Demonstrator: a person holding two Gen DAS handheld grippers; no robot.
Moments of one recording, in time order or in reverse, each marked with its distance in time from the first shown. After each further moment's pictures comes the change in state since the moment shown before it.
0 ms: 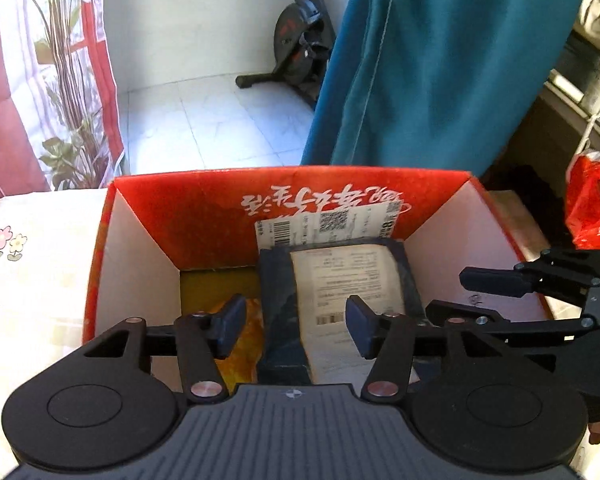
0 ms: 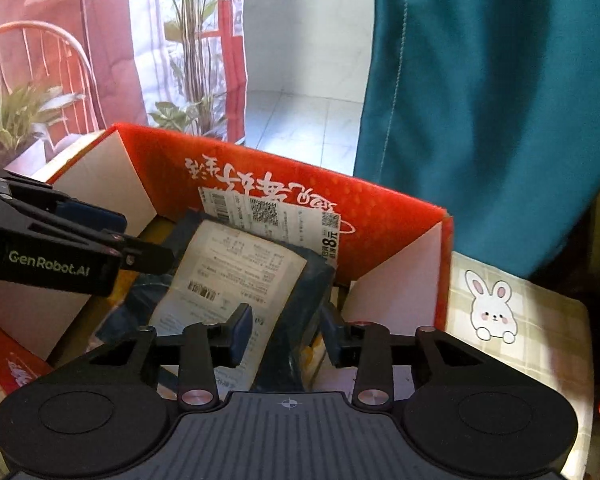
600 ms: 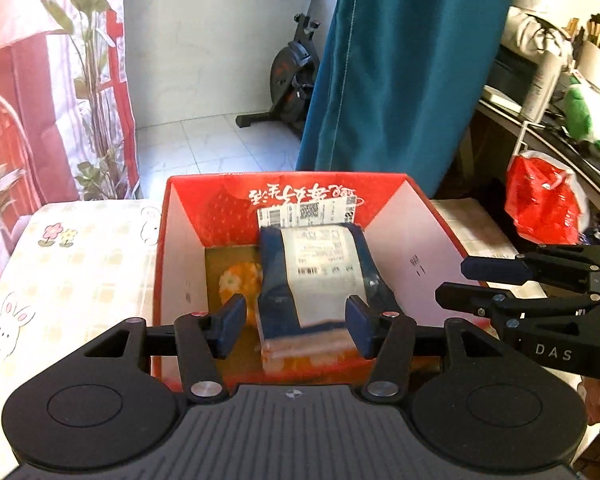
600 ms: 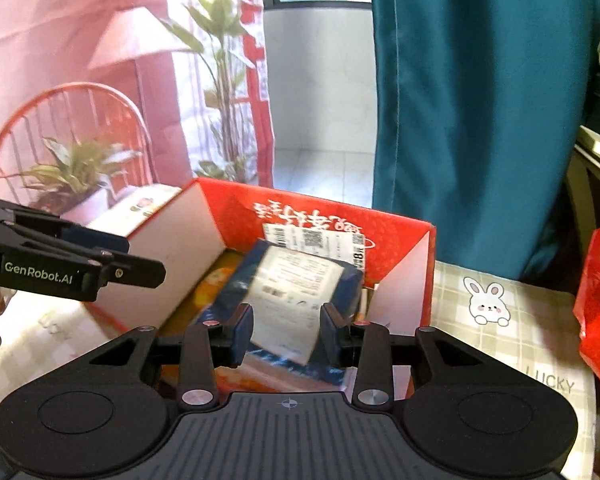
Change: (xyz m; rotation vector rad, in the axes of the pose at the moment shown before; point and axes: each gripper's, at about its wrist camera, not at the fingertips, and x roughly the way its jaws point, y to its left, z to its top) left arm -0.117 -0.022 -0.068 0.029 -0.127 0.020; right arm -0.114 0.025 -0.045 0.037 -0.187 0.087
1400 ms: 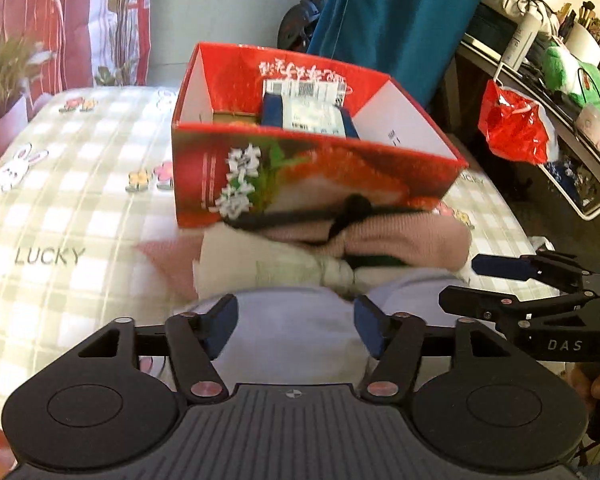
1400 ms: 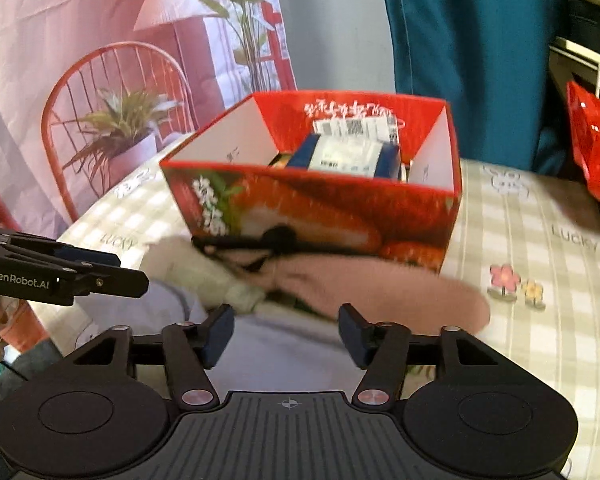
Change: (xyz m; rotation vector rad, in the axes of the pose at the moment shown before) left arm -0.052 0.001 -0.145 -0.111 0.111 -0.051; right arm -0.069 0.046 -0.133 0.080 0.086 0.071
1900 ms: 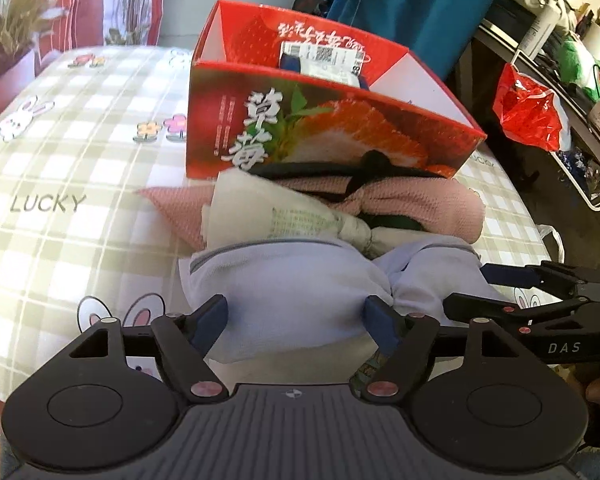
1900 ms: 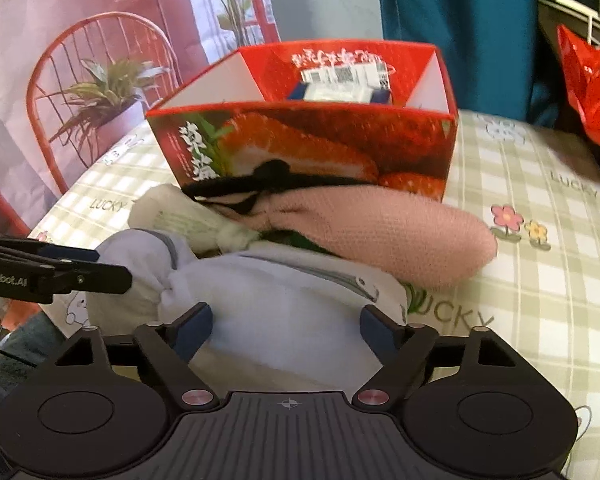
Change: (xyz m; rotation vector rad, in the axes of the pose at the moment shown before) left arm 0.018 0.013 -0.023 -0.066 0.066 -0.005; right arm 0.017 -0.004 -0.027 0.054 0.100 -0.014
